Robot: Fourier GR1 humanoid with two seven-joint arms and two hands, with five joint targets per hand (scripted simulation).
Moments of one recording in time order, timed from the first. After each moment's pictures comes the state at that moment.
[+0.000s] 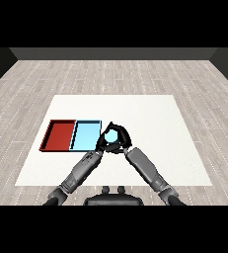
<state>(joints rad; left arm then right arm) -0.47 0.01 -0.51 -1.10 0.32 0.34 -0.22 -0.51 -0.01 0.47 -1.30 -0.19 -0.31 -0.23</state>
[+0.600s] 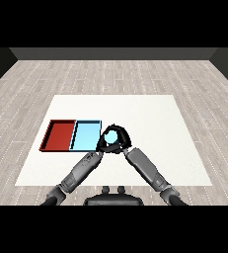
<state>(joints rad) -0.48 0.03 -0.57 -1.09 0.29 0.45 -0.21 -0.51 -0.02 0.51 -1.30 -0.23 -0.34 -0.25</state>
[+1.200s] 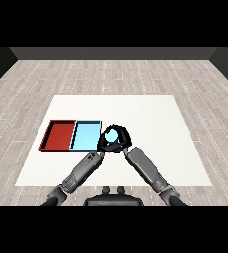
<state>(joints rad) -0.49 0.02 -0.57 -1.08 0.37 0.51 -0.31 -0.50 -0.02 0.49 -1.32 -0.25 -0.33 -0.22</state>
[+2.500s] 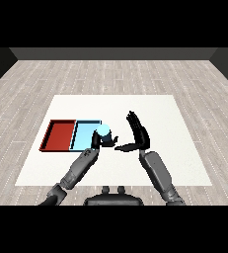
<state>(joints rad) -0.51 0.03 -0.43 -0.98 0.29 0.55 -0.51 -0.33 -0.08 0.31 -1.57 -0.26 -0.19 -0.18</state>
